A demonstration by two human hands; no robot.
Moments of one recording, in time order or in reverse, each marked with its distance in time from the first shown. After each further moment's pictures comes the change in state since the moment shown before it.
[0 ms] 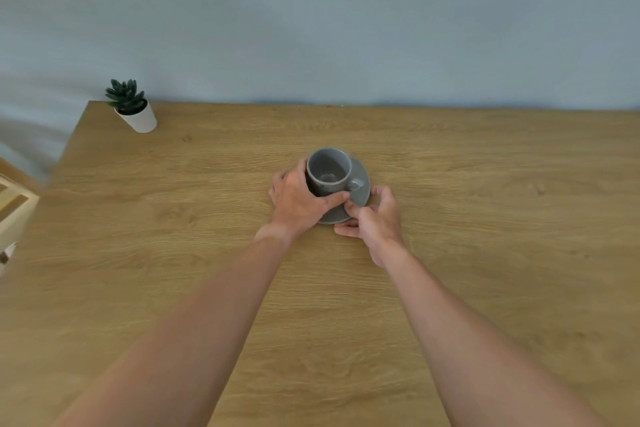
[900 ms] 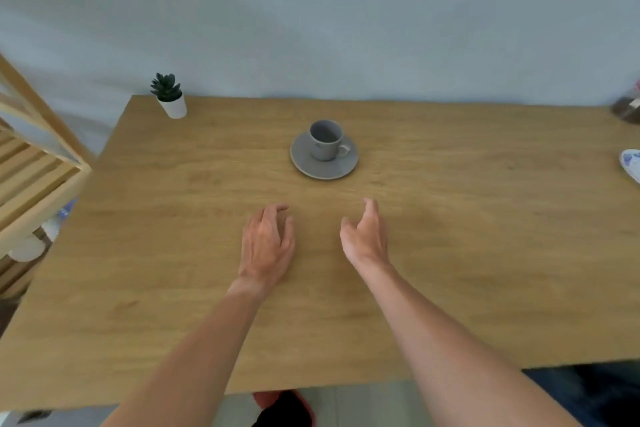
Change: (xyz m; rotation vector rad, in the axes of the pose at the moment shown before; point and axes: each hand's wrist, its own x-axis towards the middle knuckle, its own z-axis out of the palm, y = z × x) left_hand -0.163 -0.042 -0.038 0.193 0.198 0.097; right_hand -0.118 0.045 -0.004 -0.571 0.137 -0.115
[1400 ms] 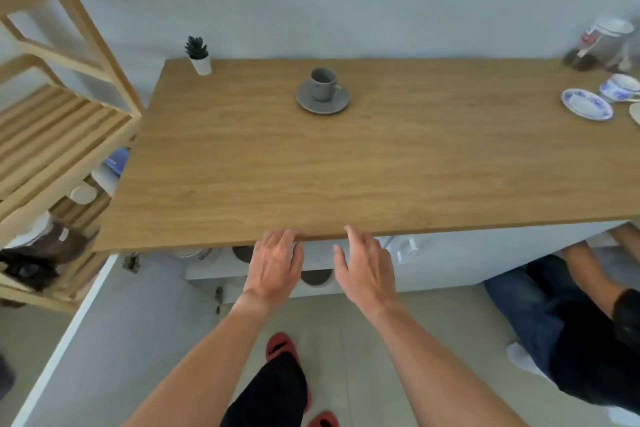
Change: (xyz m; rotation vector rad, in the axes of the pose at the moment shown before) left_hand -0.242 0.013 -0.082 0.189 -0.207 0.159; right_hand -0.251 0.120 -0.019 -0.565 0.071 -0.433
